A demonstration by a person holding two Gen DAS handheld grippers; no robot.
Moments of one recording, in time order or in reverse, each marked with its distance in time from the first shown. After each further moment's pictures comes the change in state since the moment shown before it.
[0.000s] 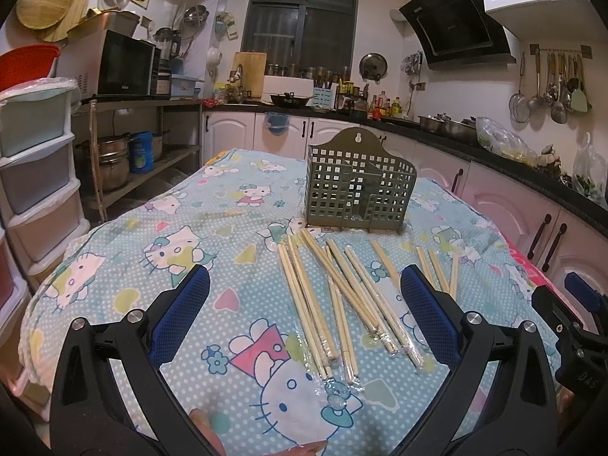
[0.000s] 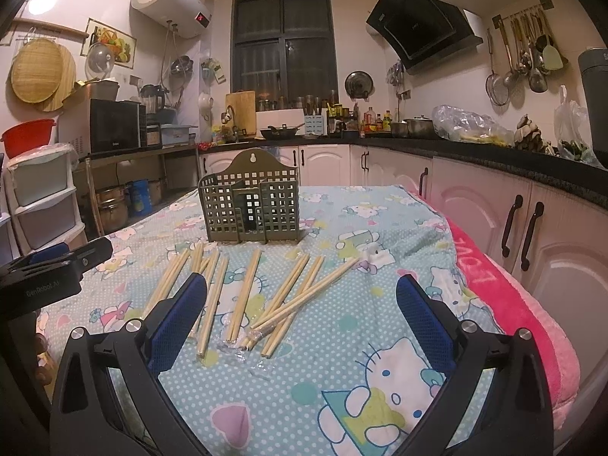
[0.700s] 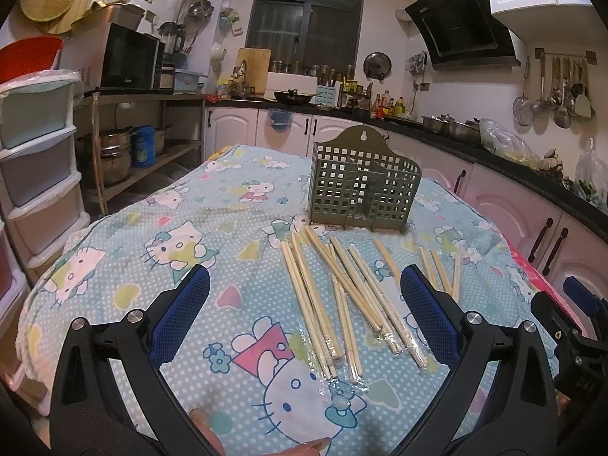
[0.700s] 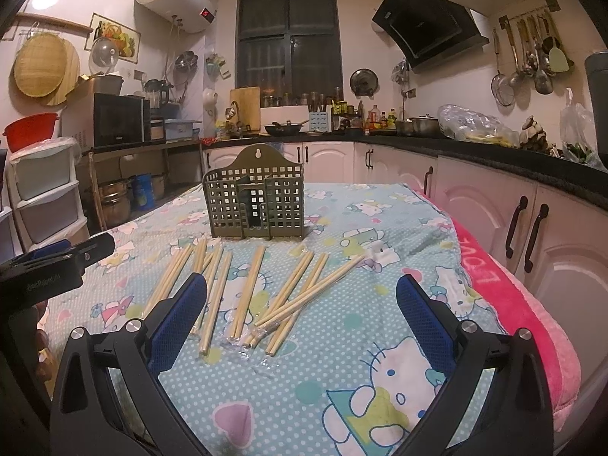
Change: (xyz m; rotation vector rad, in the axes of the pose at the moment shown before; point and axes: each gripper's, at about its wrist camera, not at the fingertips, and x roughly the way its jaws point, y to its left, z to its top) left arm 0.004 0.002 -0.001 -0.022 0.009 0.006; right arm 0.005 0.004 -0.002 -0.016 0.019 0.012
